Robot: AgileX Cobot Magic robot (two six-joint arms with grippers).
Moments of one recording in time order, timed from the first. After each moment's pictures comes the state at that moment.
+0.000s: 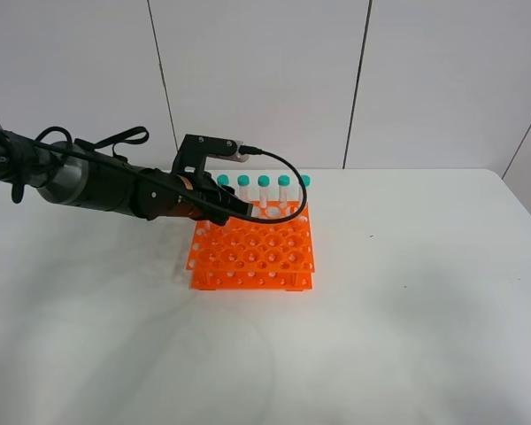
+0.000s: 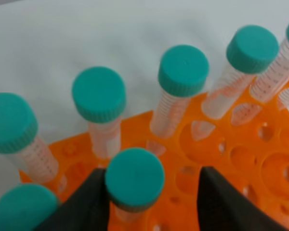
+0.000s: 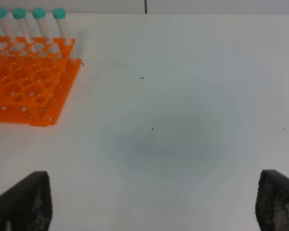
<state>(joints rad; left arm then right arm) -0.44 2.01 -1.14 -0.14 -0.16 0.06 -0.02 -0.01 -0.49 0.09 1.02 -0.03</state>
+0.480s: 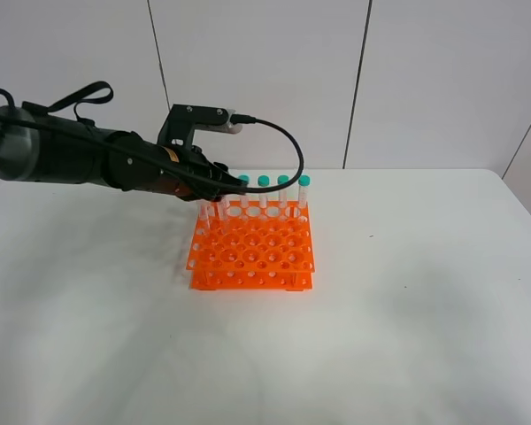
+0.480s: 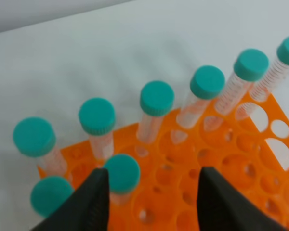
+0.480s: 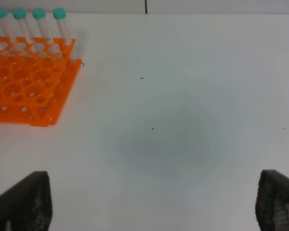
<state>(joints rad) -0.44 1.85 -1.14 -0.14 0.02 0.06 -0.02 -0.01 -0.49 0.09 1.02 -0.03</state>
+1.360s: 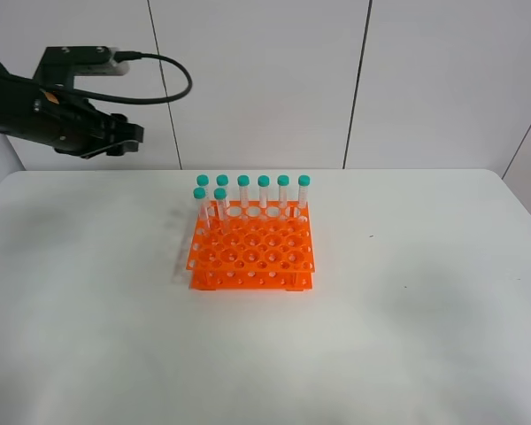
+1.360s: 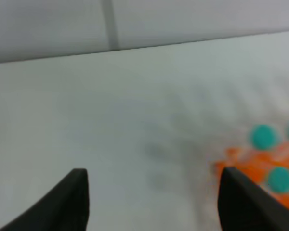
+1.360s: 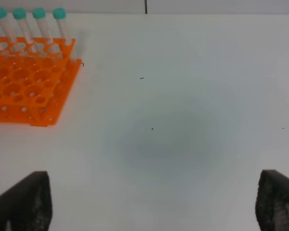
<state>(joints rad) -0.10 1.62 -1.14 -0.07 0.26 0.06 -0.02 -0.01 -0.49 0.09 1.02 -0.03</state>
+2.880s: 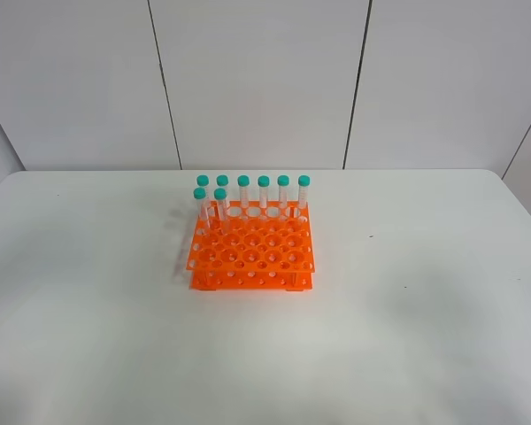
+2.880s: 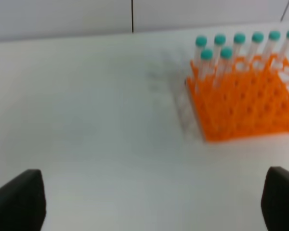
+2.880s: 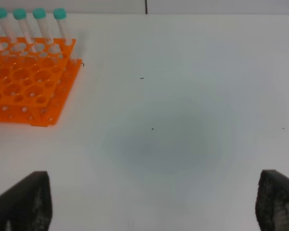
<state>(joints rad) -0.07 0.24 -0.81 -0.06 1.08 0.06 -0.02 -0.01 -0.49 0.09 1.02 -0.03</state>
